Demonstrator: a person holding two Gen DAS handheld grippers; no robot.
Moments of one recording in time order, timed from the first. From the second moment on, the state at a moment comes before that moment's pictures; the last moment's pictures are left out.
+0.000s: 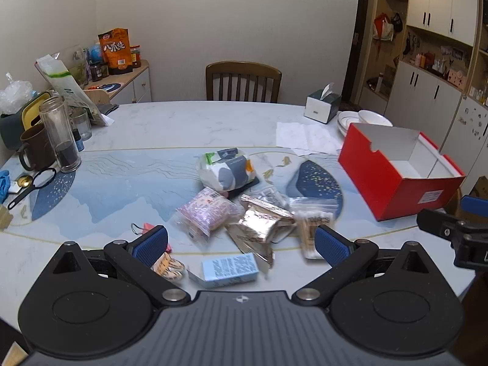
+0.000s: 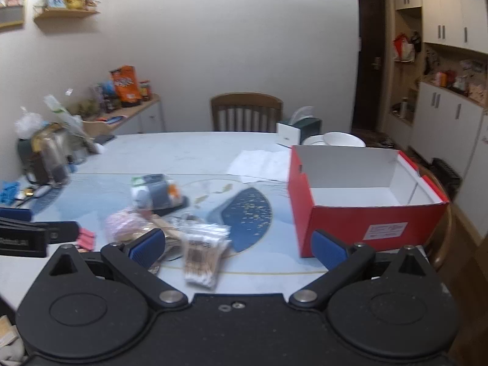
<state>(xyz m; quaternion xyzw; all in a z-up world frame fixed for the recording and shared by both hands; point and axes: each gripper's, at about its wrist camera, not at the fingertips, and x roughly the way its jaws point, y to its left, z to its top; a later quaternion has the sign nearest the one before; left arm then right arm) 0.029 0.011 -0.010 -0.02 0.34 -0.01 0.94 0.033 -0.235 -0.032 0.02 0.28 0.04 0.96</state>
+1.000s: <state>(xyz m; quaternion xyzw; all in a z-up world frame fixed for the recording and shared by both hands) 0.118 0.117 -0.096 0.08 0.37 -0.09 0.92 0.109 -0.172 -0.087 0.00 0.36 0.01 0.93</state>
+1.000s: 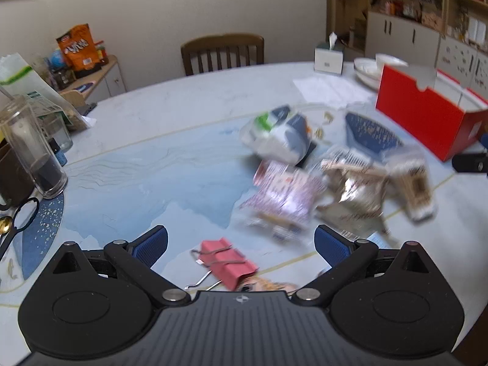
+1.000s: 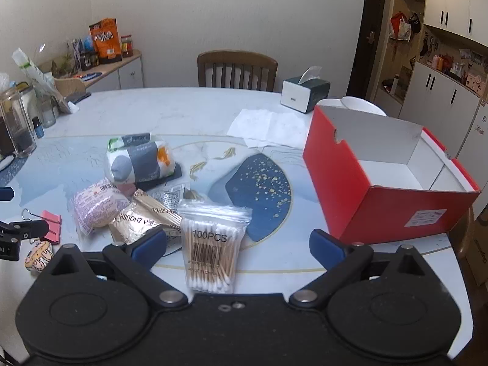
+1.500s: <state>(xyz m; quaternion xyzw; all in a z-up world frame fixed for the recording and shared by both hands) 0.098 0.121 -0.123 0.03 0.43 -0.07 0.90 0.133 -0.158 -0.115 0.00 0.39 0.02 0.92</state>
